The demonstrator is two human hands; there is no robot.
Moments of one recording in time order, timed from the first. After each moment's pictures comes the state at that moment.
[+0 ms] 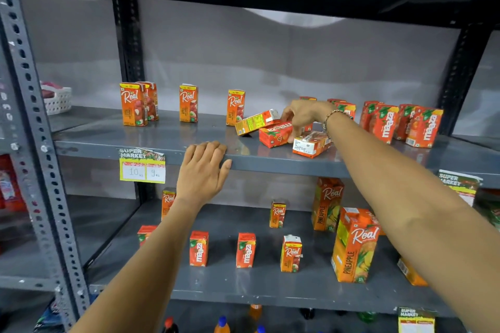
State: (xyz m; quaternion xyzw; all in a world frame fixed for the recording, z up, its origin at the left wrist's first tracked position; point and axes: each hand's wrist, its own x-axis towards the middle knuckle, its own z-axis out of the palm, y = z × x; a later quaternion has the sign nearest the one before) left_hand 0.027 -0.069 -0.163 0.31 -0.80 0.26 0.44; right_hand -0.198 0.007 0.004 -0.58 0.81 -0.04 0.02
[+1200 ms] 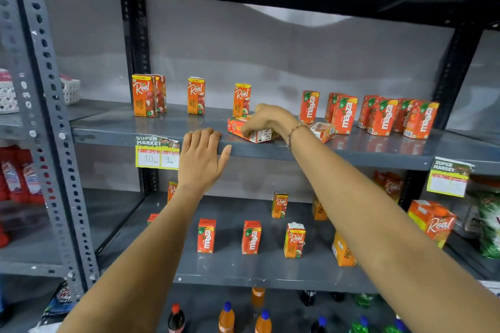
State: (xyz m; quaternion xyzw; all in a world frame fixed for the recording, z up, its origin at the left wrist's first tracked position) left_hand 0.049 -0.078 -0.169 0.35 -0.78 0.22 0.46; right_hand -0.064 0.027 -0.023 -0.54 0.82 -0.17 0.05
